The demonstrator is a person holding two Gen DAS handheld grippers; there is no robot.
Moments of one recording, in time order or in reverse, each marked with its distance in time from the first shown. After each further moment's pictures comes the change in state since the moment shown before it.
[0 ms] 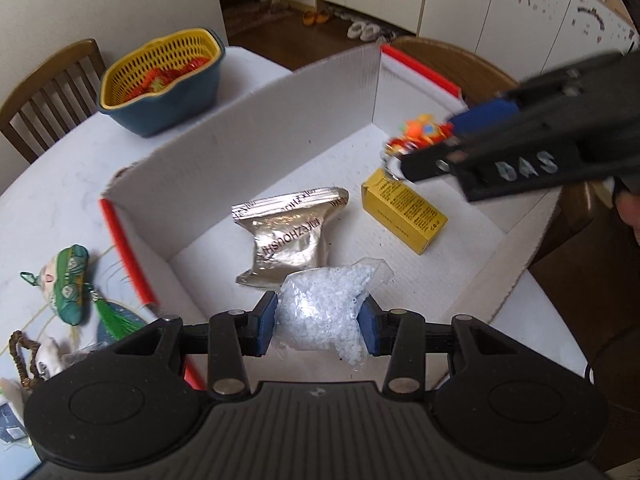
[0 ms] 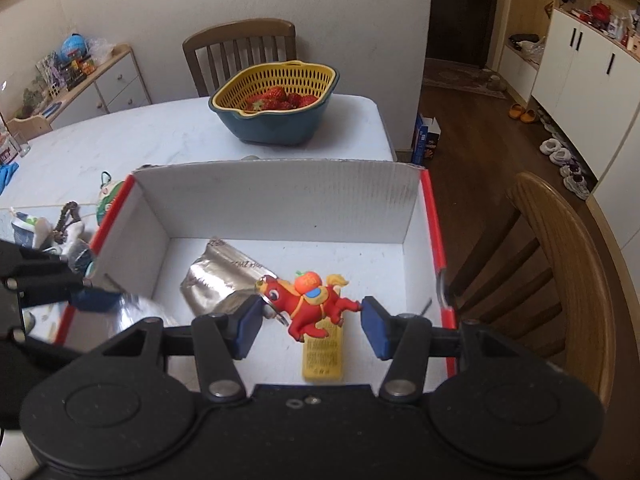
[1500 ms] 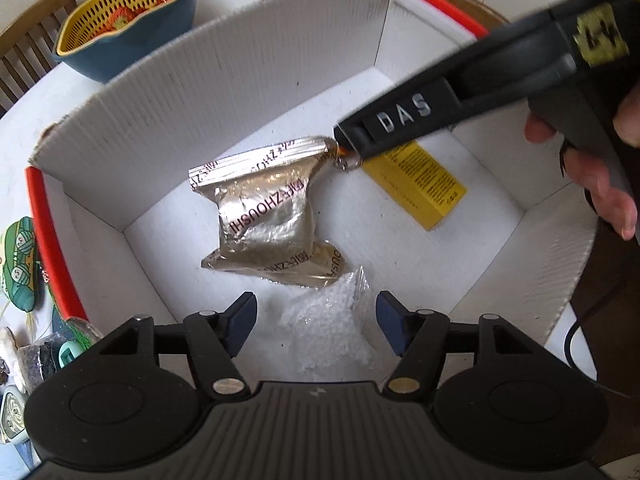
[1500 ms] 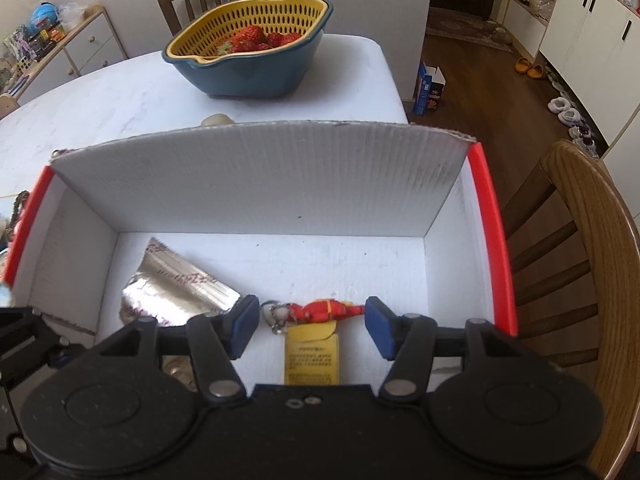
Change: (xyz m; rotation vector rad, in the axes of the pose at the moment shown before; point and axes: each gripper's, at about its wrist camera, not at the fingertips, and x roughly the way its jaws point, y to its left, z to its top) left arm 0.048 0.006 0.000 -0.032 0.145 -0.057; right arm 0.082 -0.010 0.028 0.016 0.167 -0.003
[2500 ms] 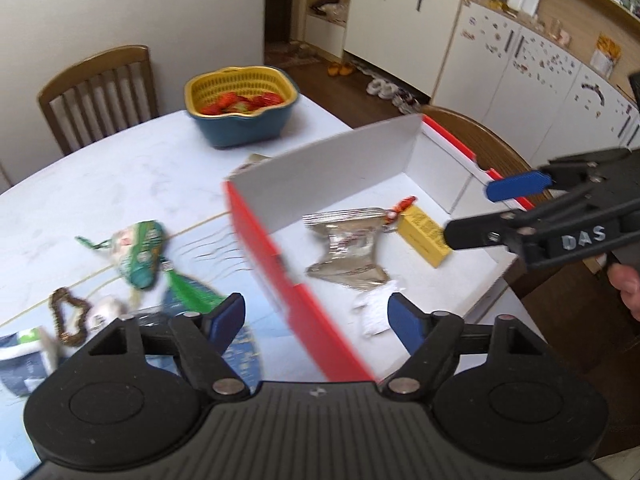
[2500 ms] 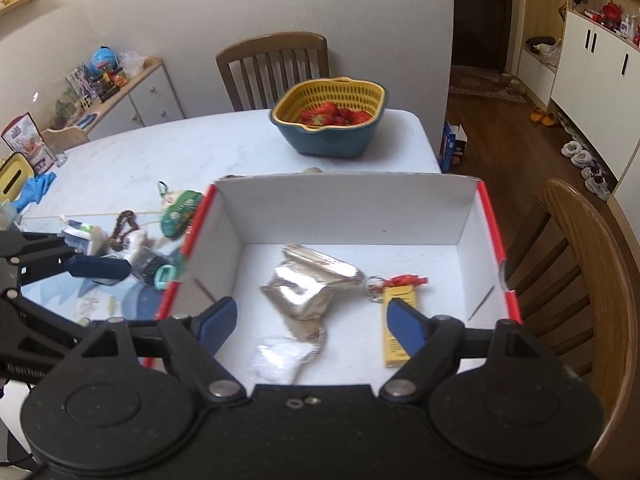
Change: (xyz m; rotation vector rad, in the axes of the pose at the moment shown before) left arm -0.135 0.060 -0.076 -0.124 -0.329 0.011; right arm -0.124 0.065 -0.058 -0.002 -0.202 0.089
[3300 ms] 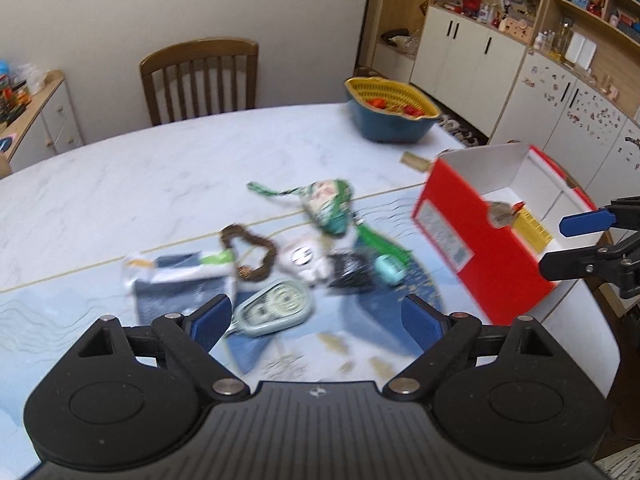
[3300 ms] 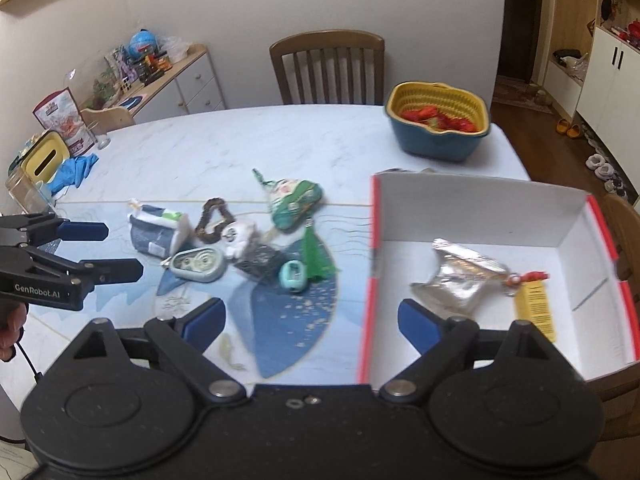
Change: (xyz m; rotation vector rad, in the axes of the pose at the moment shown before) left arm -0.076 0.181 -0.091 -0.147 -0.076 0.095; right arm 0.018 0.153 -0.004 -0.033 0.013 0.025
